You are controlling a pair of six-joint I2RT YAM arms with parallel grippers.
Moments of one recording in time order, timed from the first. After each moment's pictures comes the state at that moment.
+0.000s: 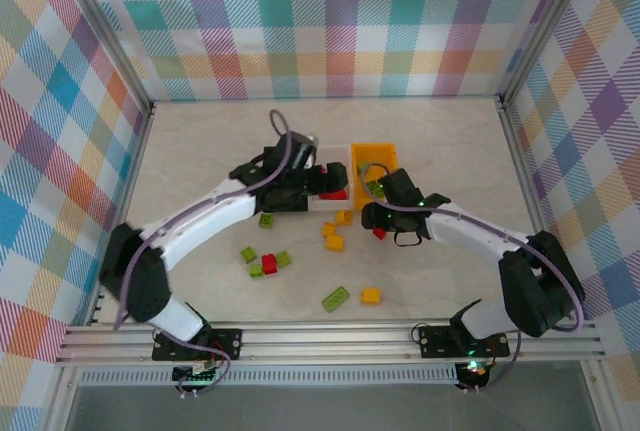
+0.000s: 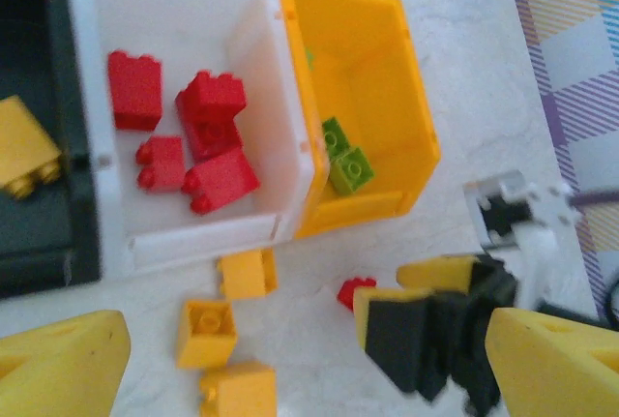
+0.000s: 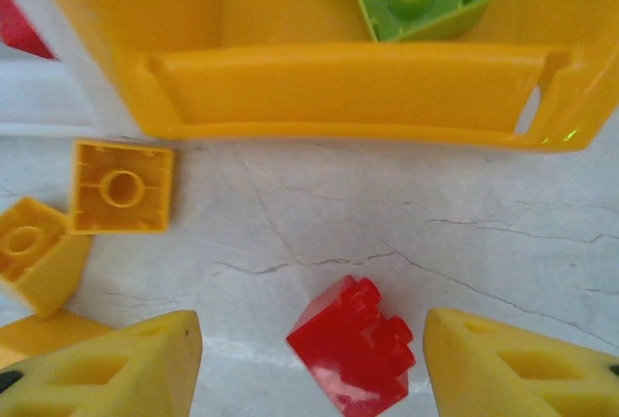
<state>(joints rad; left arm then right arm) -0.70 1.40 1.13 -0.43 0.04 -0.72 0.58 1.48 0.82 -0.42 0.01 0.52</state>
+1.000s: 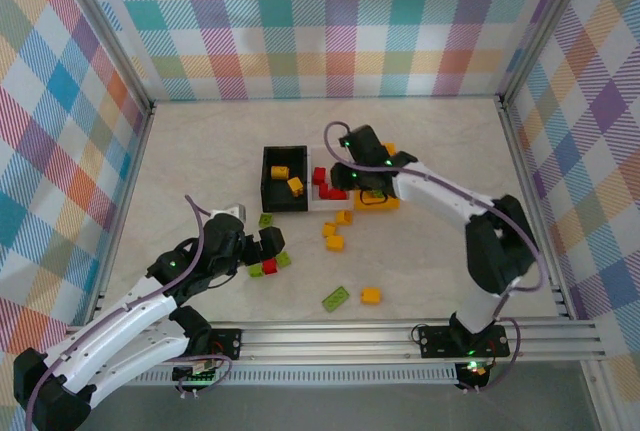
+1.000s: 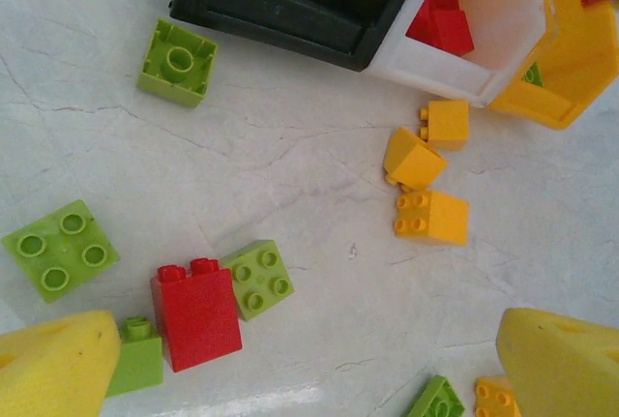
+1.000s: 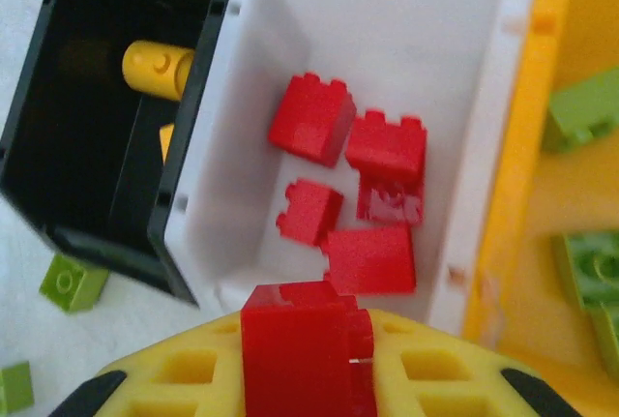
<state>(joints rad) -0.68 0.73 0.57 -0.60 -0.07 -0.87 0.63 1.76 1.35 -0.47 -0.04 0.43</state>
